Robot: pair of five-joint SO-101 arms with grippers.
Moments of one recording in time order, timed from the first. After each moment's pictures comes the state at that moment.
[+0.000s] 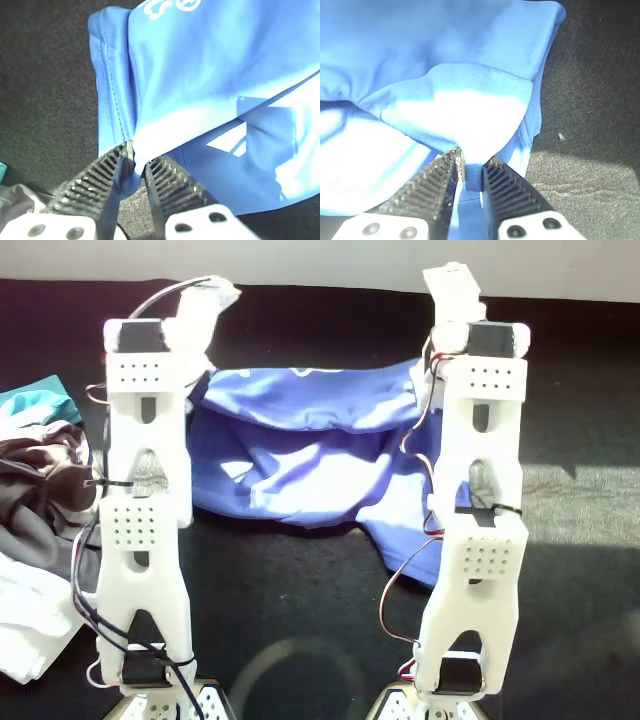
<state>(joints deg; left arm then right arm) -8.9 55.3 -77.1 100.5 -29.6 -2.1 40.7 -65.2 100.4 14.0</state>
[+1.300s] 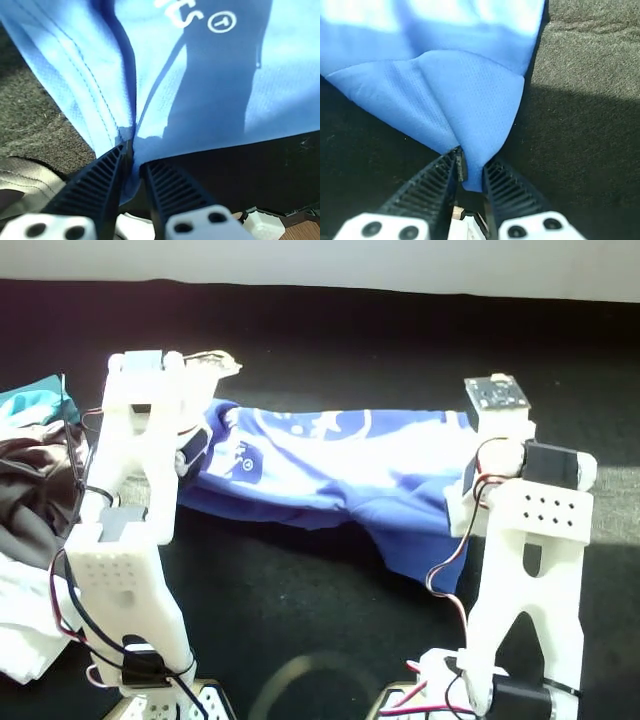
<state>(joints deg) -9.5 31.5 -20.5 93.1 -32.0 6.5 -25.1 20.7 90.2 17.8</state>
